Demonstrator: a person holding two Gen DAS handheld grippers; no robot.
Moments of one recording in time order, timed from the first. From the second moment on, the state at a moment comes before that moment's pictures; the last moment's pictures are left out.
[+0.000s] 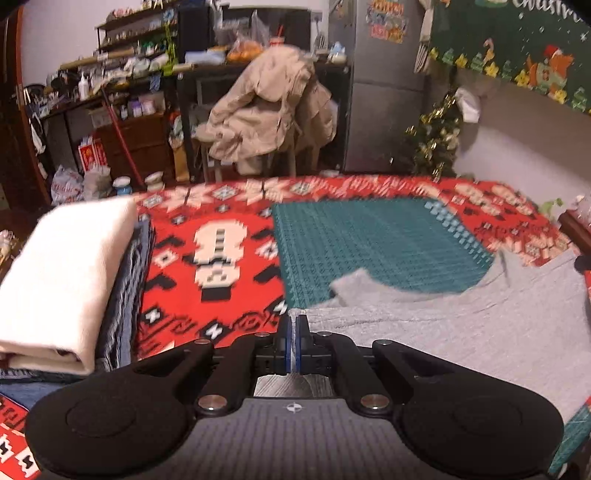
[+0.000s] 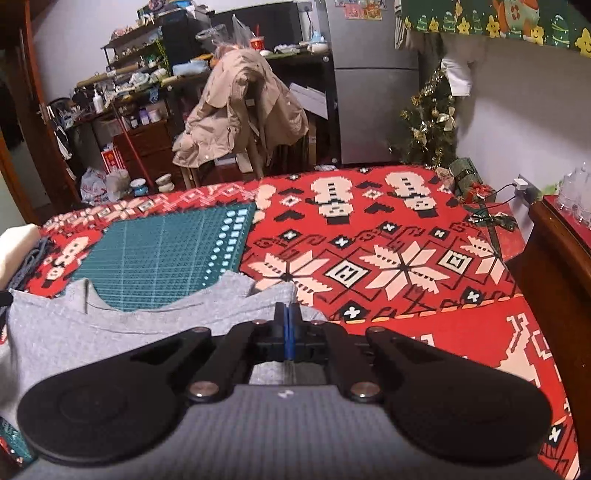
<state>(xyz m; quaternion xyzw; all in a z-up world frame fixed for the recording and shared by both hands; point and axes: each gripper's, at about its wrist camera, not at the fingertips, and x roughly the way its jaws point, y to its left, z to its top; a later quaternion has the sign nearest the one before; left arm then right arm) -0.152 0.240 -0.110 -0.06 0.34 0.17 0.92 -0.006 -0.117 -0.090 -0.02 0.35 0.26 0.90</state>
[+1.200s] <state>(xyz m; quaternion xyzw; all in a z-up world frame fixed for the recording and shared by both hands) -0.238 0.231 -0.123 -0.23 0.45 0.08 0.86 -0.078 -0.195 -0.110 0.03 0.48 0.26 0.84</state>
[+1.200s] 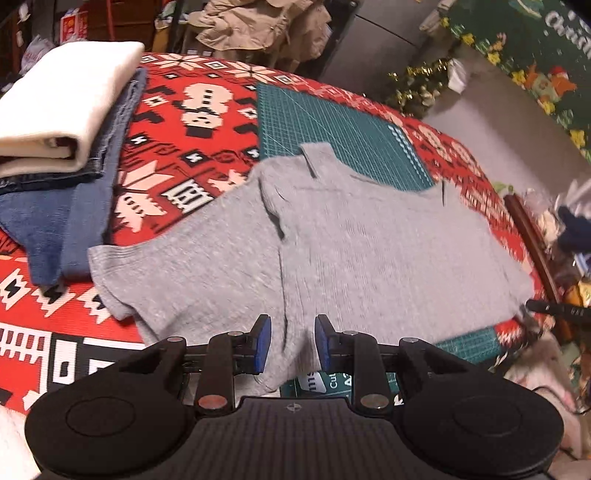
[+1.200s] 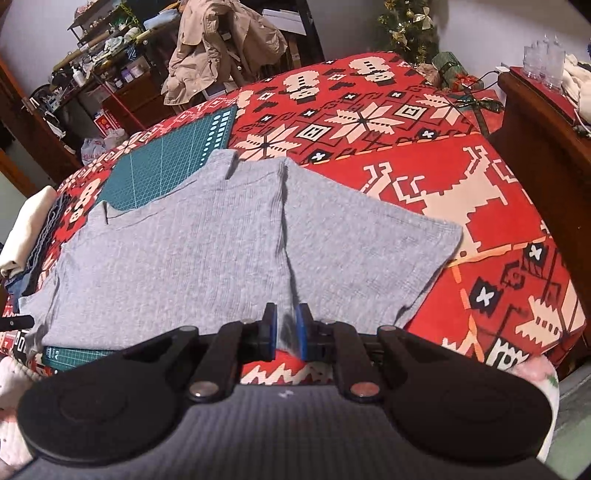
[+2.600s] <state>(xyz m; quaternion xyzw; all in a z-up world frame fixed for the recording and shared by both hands) -0.199 0.240 -0.104 -0.18 0.39 0.12 0.90 -0.053 -0.156 -0.098 0.02 0.46 0.27 0.84</state>
